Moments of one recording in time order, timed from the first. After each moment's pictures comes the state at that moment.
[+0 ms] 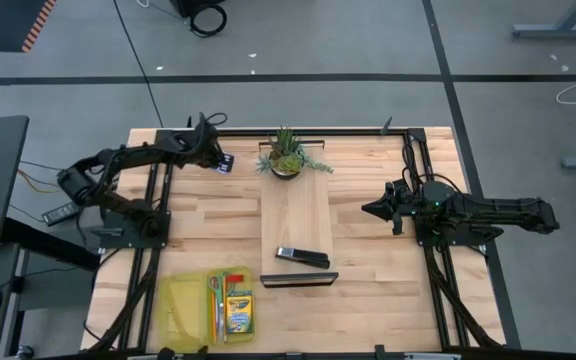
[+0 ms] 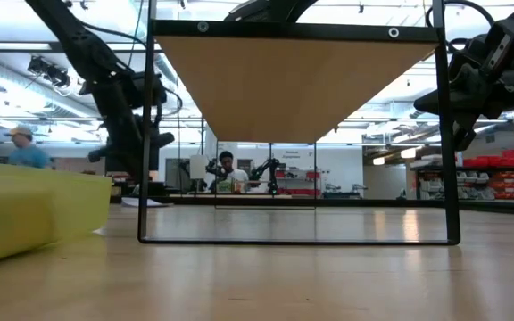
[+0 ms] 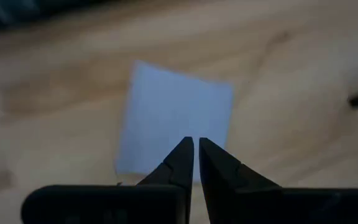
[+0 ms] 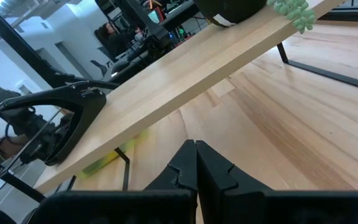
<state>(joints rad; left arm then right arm) 0.81 1.42 0.68 -0.30 -0.10 -0.40 -0.12 0.15 0.02 -0.01 -0.08 0.54</state>
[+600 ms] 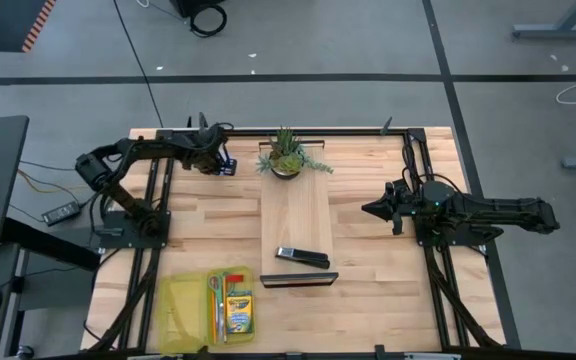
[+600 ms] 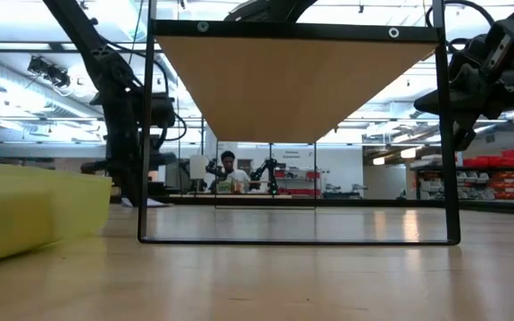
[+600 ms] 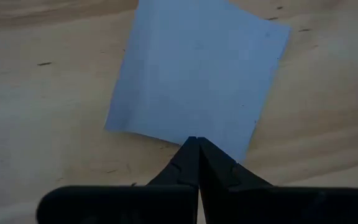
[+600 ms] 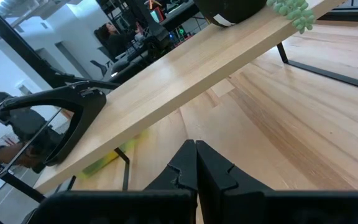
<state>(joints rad) 0.79 1.60 0.75 -0.43 -0.07 -0.57 -0.12 0.15 0.02 -0.01 -0.08 0.54</state>
